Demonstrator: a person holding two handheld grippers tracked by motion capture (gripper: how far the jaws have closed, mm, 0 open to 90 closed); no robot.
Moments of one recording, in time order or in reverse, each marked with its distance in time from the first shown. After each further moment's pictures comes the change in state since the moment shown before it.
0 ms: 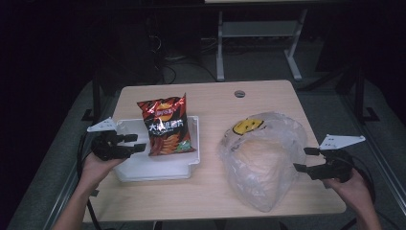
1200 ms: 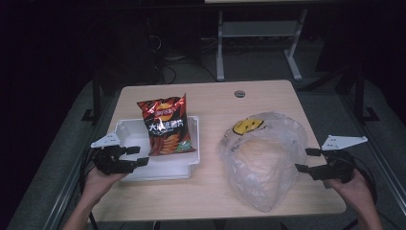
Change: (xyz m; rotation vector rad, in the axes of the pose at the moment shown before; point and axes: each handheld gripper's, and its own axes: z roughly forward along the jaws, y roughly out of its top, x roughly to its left) left arm -0.021 -0.031 0.003 0.009 -0.008 0.008; right arm -0.003 -0.005 0.000 -0.003 0.007 0.014
